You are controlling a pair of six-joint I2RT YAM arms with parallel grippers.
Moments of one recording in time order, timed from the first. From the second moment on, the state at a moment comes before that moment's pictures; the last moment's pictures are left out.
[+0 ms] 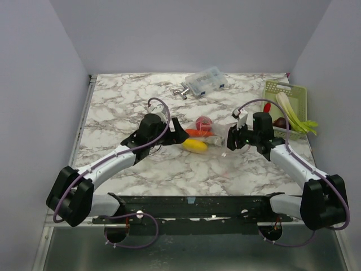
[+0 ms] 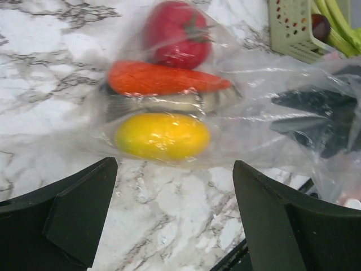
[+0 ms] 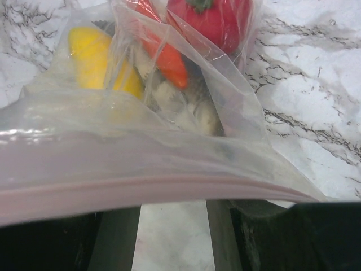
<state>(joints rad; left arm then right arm) -0.63 1.26 0.74 0.06 0.16 -0.68 0.23 1.21 0.66 -0.12 -0.54 -0.16</state>
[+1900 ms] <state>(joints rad) -0.60 1.74 0.94 0.04 0.35 -0.68 0.25 1.56 0.78 -0.10 -0.87 -0.16</state>
